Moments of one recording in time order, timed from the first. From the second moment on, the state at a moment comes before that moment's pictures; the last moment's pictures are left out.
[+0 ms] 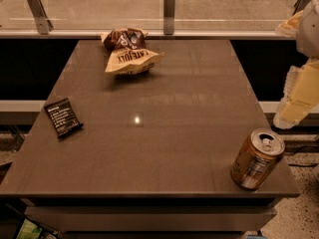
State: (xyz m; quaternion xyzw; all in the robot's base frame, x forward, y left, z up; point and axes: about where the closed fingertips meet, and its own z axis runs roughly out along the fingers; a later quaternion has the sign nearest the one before) arm 0.438 -0.211 0.995 -0.60 0.77 -0.06 0.19
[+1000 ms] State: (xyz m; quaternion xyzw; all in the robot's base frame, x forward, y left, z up) arm 0.415 -0.233 0.990 -0.58 0.78 -0.02 0.22
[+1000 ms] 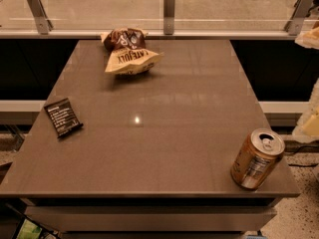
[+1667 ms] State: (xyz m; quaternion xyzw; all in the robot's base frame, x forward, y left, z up) arm 0.379 -0.262 0.983 -0.54 0.80 0.01 0.26
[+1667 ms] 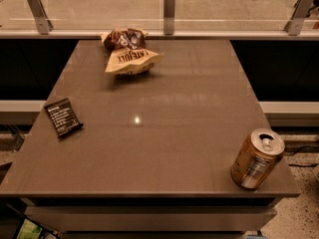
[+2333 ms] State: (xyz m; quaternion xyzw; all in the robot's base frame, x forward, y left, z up) arm 0.347 -0.280 0.965 -0.49 0.81 0.04 0.31
